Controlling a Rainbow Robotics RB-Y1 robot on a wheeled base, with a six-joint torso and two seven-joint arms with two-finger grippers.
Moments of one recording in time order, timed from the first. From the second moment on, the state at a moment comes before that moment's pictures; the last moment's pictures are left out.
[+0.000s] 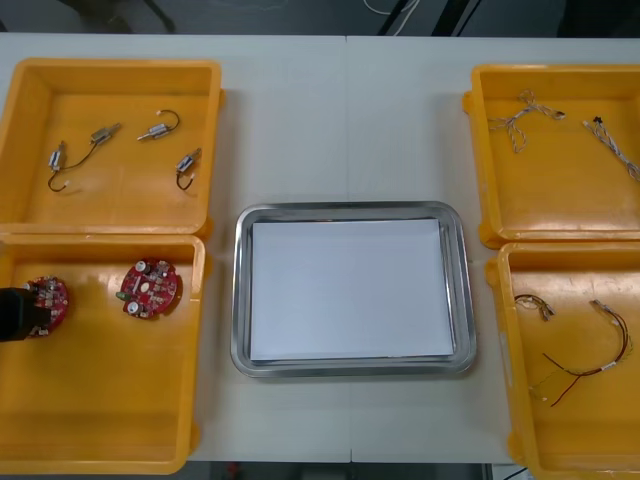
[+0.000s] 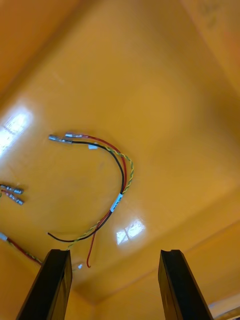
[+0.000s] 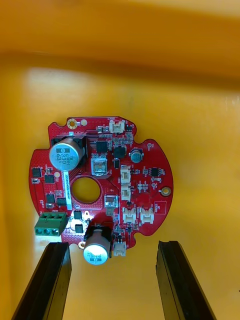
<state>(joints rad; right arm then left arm) 0.24 -0.93 -0.39 -2.10 -1.02 1.56 0.71 0.17 0.80 0.27 -1.93 0.89 1.33 -1.43</state>
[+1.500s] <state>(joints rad) 0.25 -0.66 -0.26 -2.07 -0.67 1.38 0.64 0.20 0.78 0.24 -1.88 0.89 1.24 -1.43</state>
